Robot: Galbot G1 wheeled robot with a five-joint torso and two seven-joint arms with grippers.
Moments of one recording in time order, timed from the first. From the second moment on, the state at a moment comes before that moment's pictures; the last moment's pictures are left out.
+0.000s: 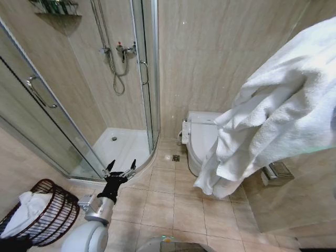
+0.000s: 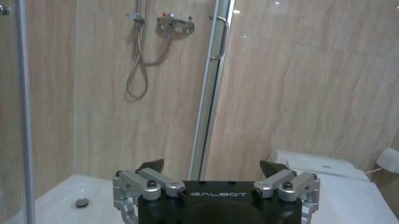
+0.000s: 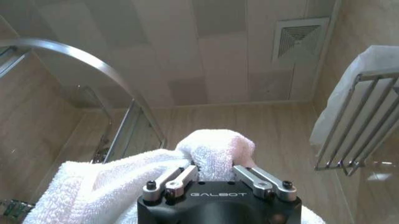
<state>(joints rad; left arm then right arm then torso) 1.79 -1.61 -0.67 -2.47 -0.20 0.27 0.14 -1.44 0.77 1.31 2.50 1.00 0.12 0.15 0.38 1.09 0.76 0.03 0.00</state>
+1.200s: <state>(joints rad) 1.79 -1.61 -0.67 -2.47 -0.20 0.27 0.14 -1.45 0.79 1.31 2.50 1.00 0.12 0.14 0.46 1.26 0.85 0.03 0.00</state>
